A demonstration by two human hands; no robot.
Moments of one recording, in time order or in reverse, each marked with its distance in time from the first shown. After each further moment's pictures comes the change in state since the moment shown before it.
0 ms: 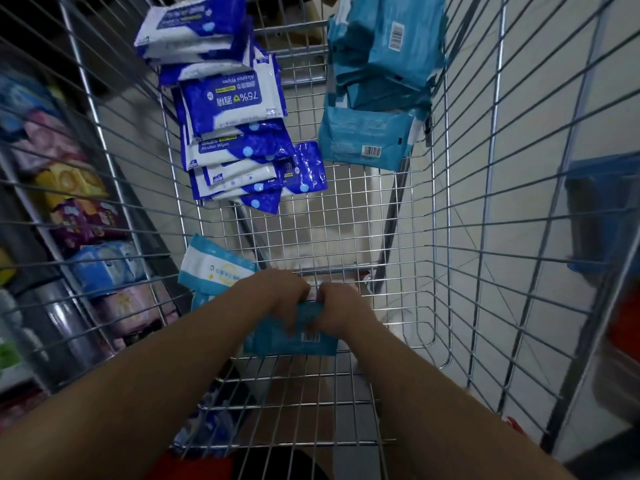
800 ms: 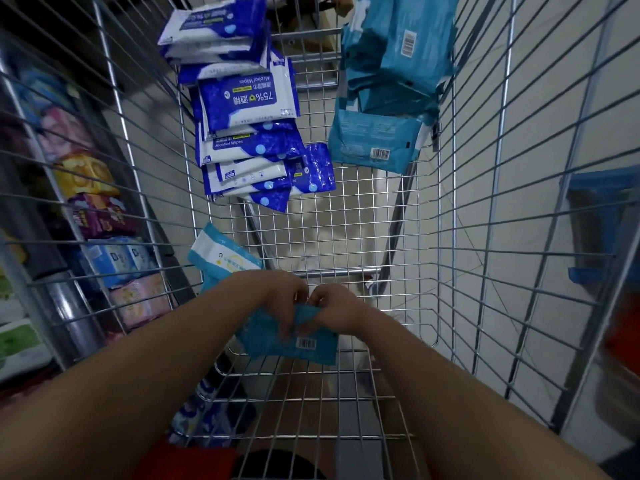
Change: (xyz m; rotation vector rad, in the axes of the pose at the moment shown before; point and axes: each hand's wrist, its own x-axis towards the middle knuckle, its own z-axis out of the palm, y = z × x) left_hand -0.004 -0.018 0.012 -0.229 -0.038 0.026; right_hand 0.000 -0.003 0.006 0.395 -0.157 -0.029
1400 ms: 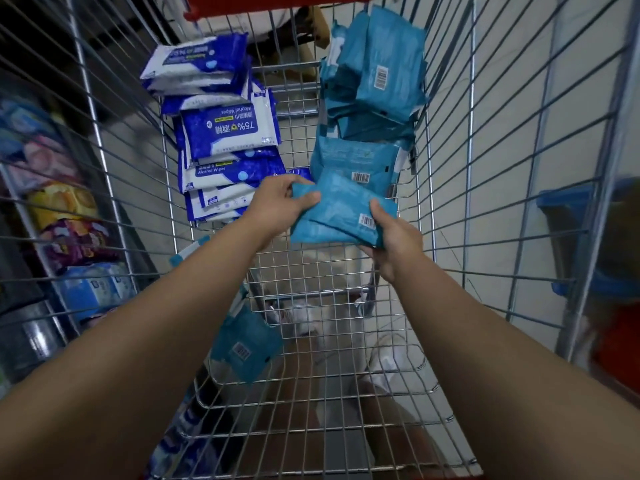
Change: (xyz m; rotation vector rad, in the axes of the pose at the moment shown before) left_hand -0.015 0.017 -0.105 -1.350 0.856 0.256; right_hand -0.001 -0.034 -0.118 1.192 0.632 -0.024
